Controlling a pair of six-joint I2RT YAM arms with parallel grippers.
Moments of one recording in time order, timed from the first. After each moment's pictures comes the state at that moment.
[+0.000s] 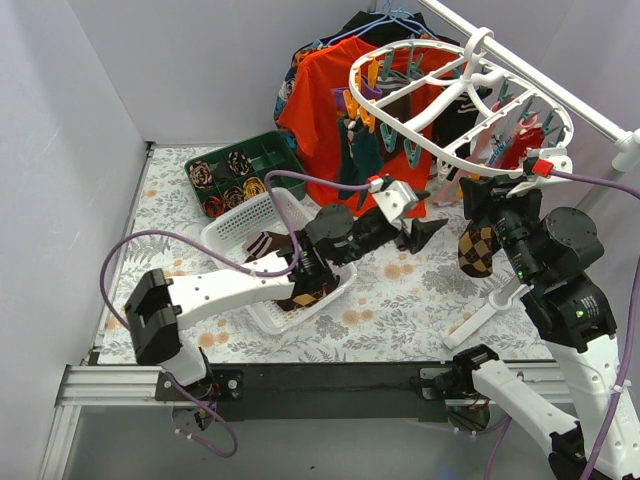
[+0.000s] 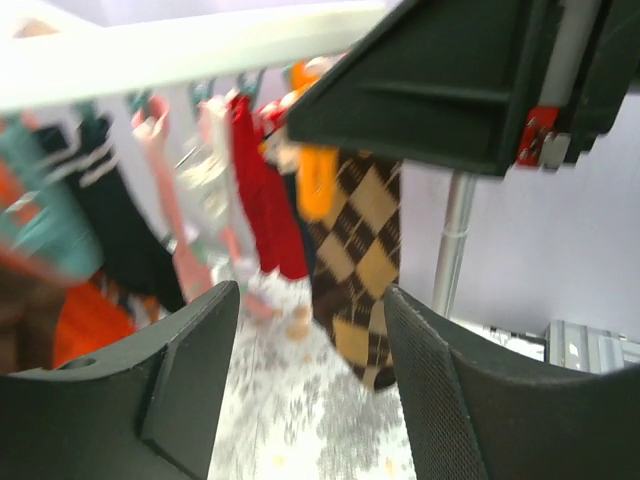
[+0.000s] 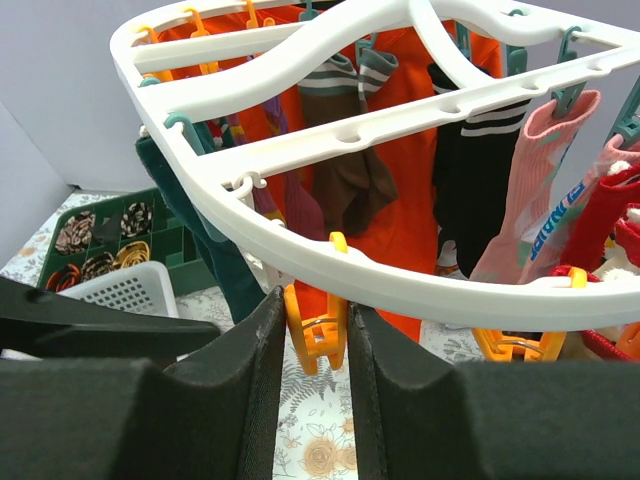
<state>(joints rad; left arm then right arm) -1.15 1.62 1.37 0.53 0.01 0.07 0.43 0.73 1.25 -0.47 0.18 0.13</state>
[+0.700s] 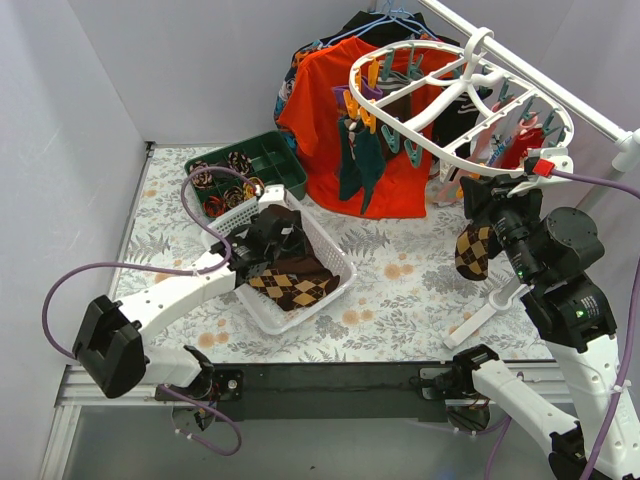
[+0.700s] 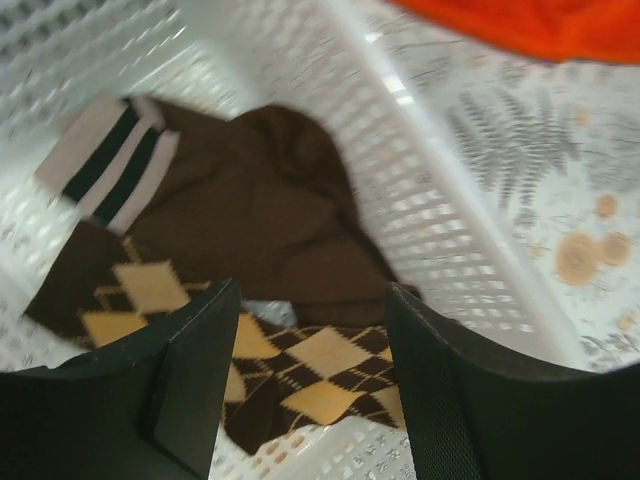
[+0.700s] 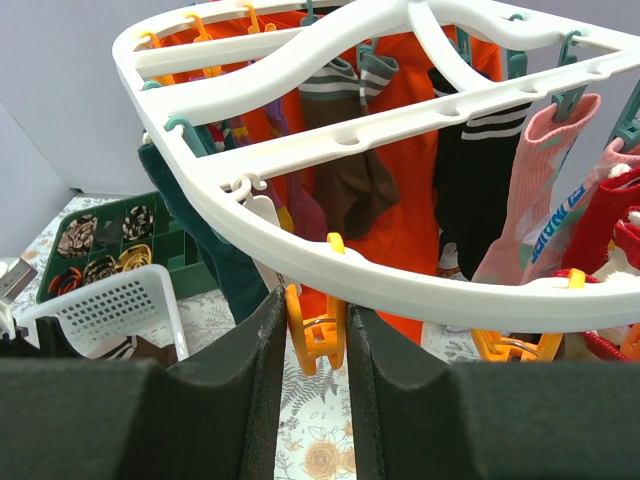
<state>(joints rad) -0.76 1.30 0.96 -0.32 -0.39 -0.59 0.43 0.73 1.25 -0.46 0.18 0.13</state>
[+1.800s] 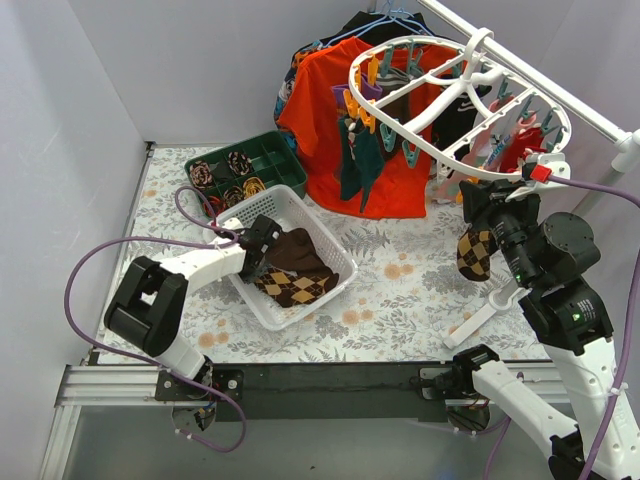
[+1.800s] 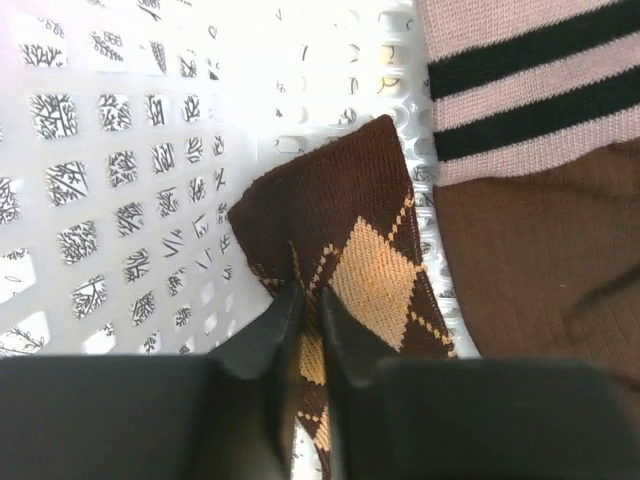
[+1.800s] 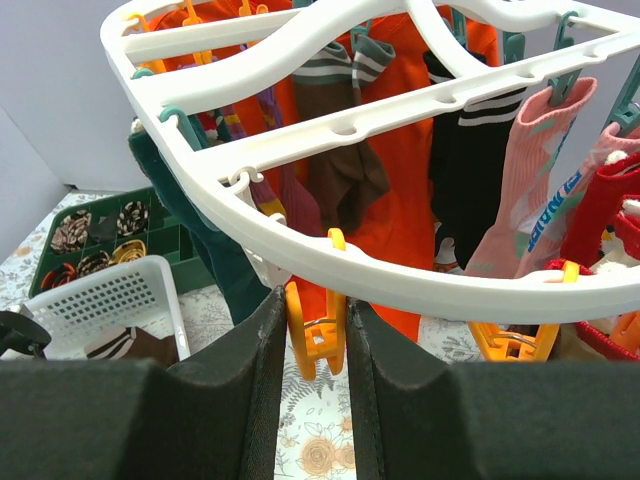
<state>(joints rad) -0.53 1.56 0.87 -0.59 -0.45 -1.11 0.43 0.70 1.20 -0.45 0.18 0.13</state>
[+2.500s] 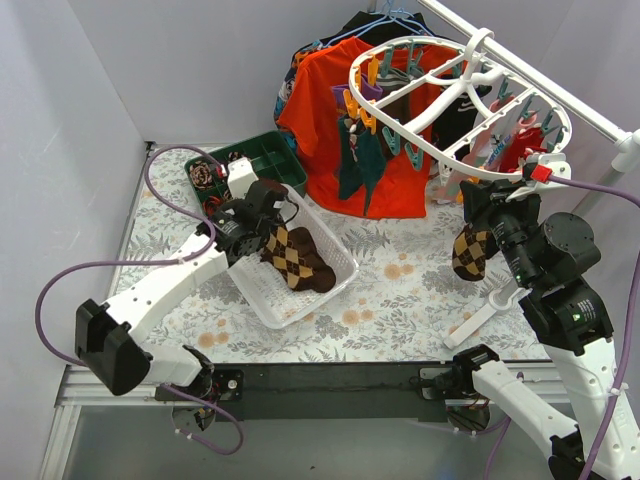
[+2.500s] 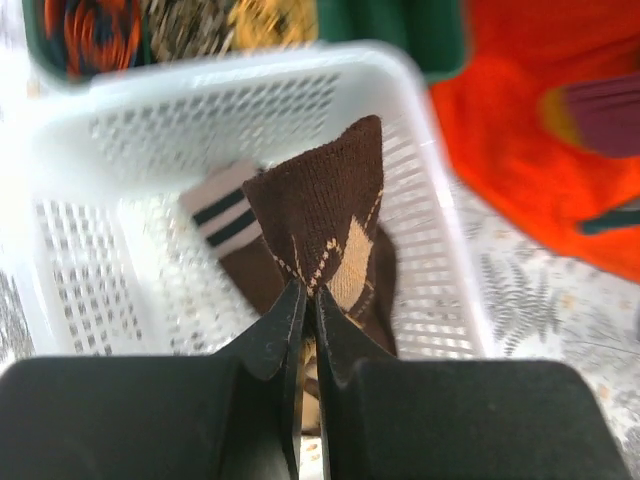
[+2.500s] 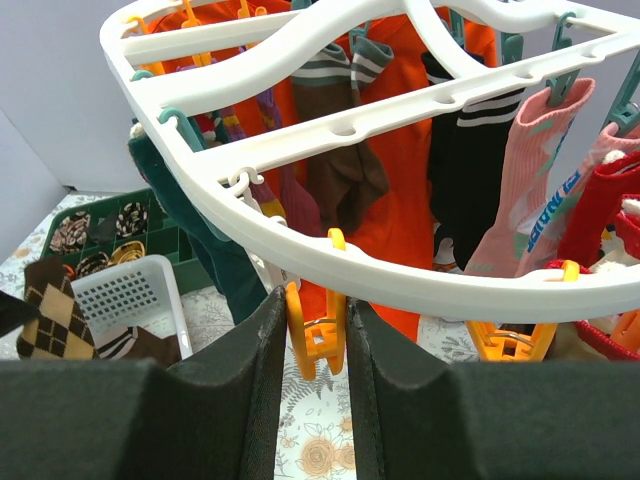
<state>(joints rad) -0.66 1.35 1.19 -0.64 -0.63 -0.87 0.43 0.70 1.20 -0.45 0.18 0.13</state>
